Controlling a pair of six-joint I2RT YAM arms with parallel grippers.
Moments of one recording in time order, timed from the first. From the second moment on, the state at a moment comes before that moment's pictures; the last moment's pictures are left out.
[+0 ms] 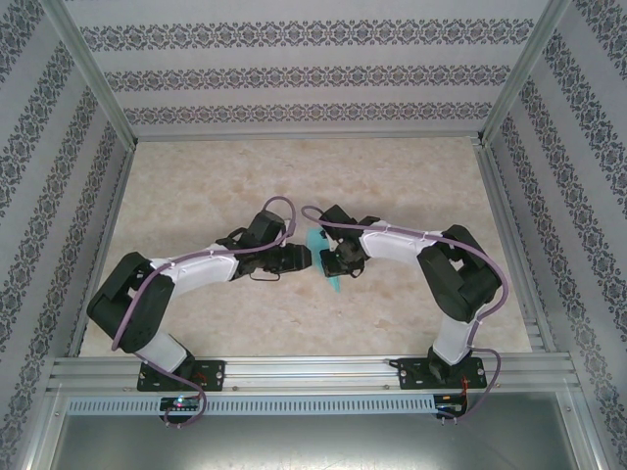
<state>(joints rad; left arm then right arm) -0.60 1.56 0.81 -0.12 0.35 -0.74 0.67 1.81 1.07 -0.58 -0.15 0.44</state>
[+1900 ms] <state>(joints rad) -0.09 1.49 0.57 0.22 -0.28 -0.05 -0.01 1.24 0.37 0.43 0.06 0.07</state>
